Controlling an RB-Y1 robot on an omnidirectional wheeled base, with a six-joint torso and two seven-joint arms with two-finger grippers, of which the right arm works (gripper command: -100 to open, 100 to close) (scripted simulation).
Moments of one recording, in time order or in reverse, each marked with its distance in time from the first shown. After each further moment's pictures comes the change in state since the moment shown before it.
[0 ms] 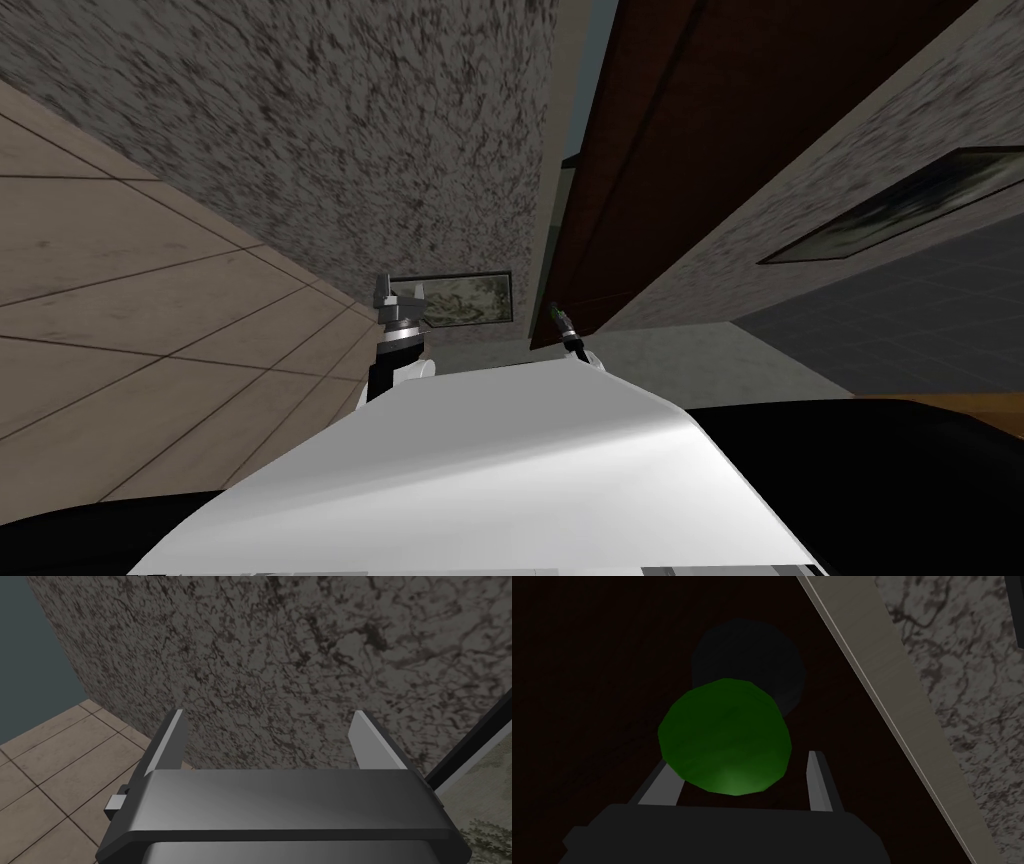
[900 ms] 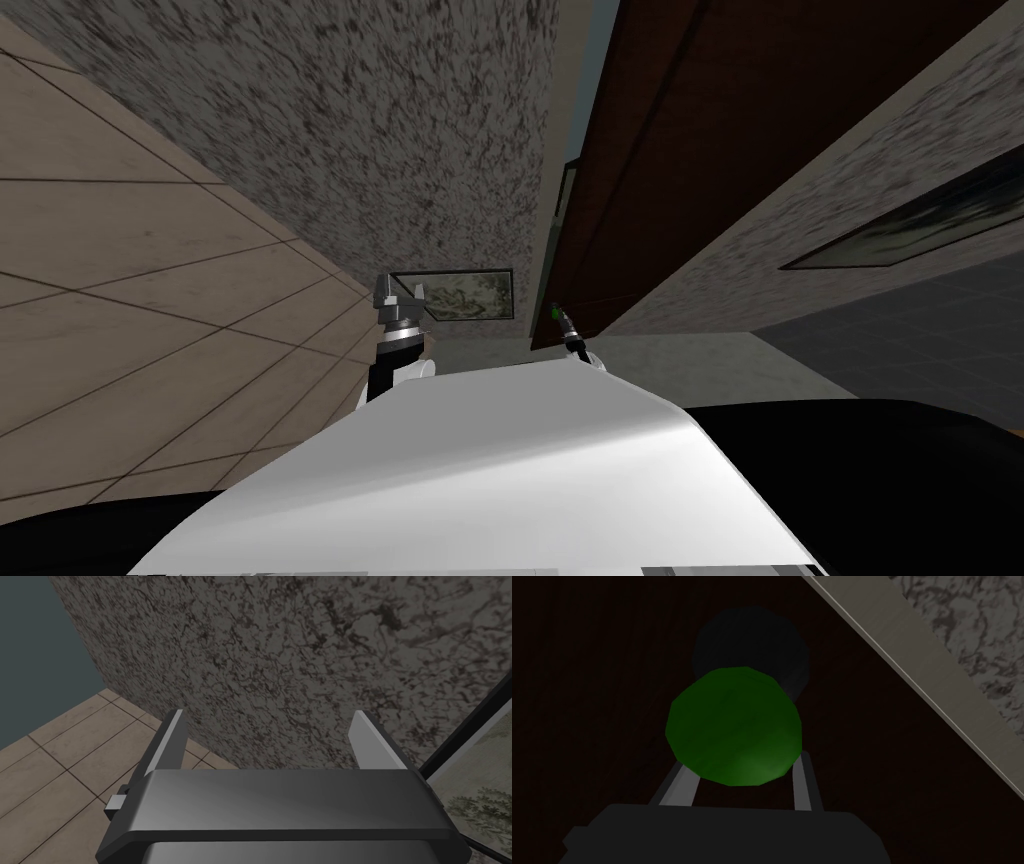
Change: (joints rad) arm -0.018 -0.014 0.002 0.058 -0.063 -0.033 -0.193
